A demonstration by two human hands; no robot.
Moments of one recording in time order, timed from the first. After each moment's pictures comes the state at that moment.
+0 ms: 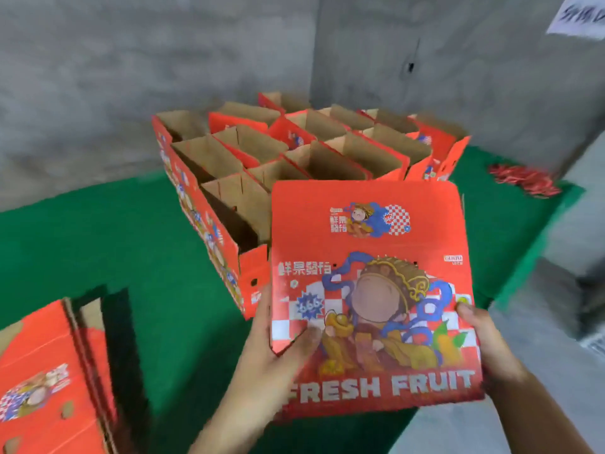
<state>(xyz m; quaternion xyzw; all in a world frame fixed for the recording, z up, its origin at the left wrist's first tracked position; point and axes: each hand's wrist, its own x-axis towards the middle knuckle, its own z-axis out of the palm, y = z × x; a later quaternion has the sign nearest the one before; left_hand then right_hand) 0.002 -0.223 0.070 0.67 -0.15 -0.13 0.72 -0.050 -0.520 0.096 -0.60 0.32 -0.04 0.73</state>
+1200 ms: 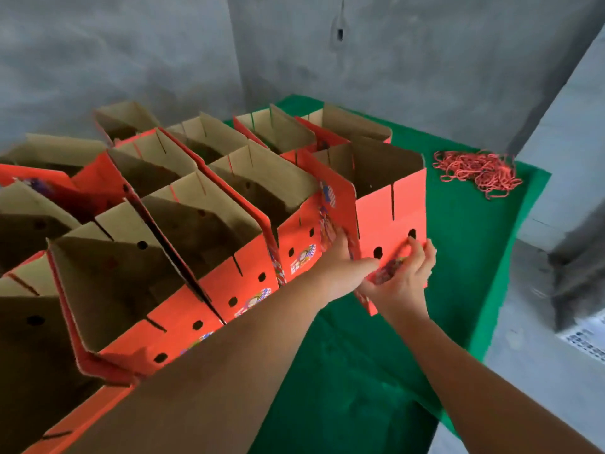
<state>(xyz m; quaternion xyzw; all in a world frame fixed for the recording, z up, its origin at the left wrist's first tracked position) 0.338 -0.800 0.042 0.78 -0.21 -0.33 0.49 0.260 -0.925 -0.050 -0.84 0.29 -0.28 0.37</state>
